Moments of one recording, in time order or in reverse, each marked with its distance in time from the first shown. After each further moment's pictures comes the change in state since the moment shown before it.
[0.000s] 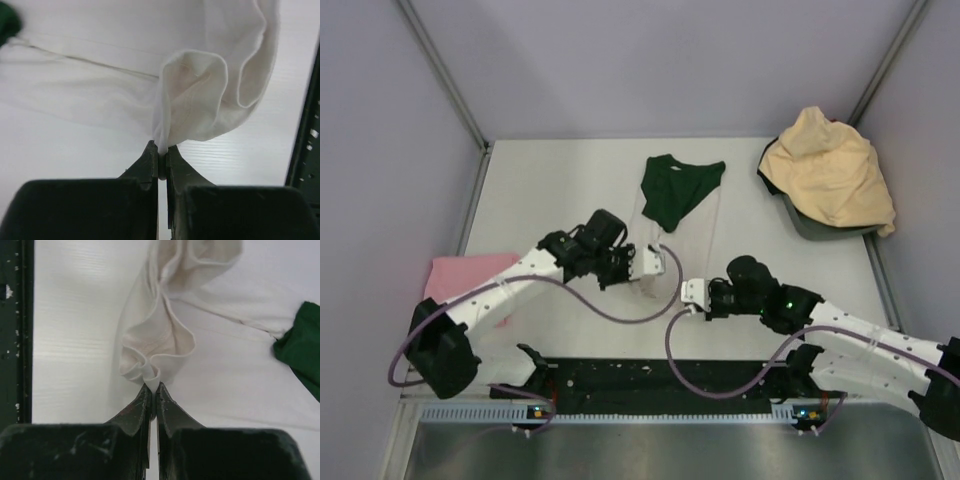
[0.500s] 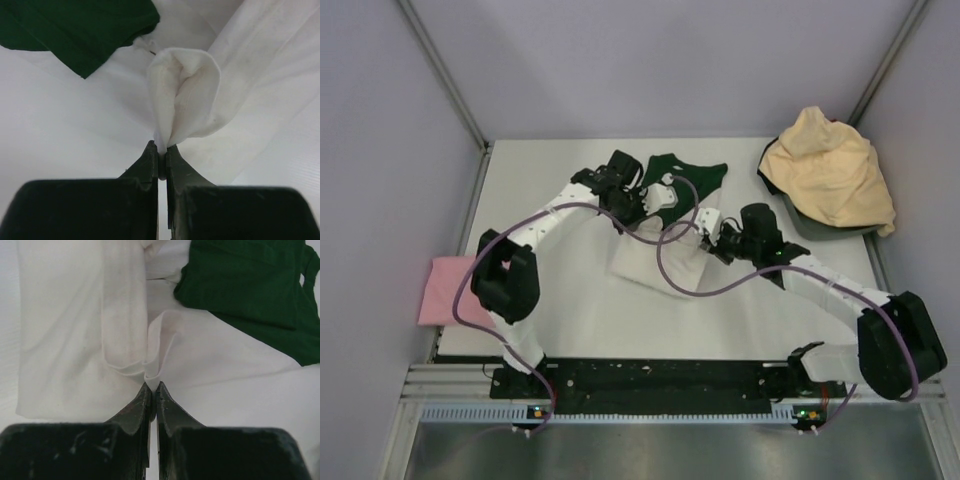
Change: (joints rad) left arm 0.227 0.556 0.610 -0.095 -0.045 -0.101; right arm -0.463 0.367 0.169 0.213 -0.129 0.074
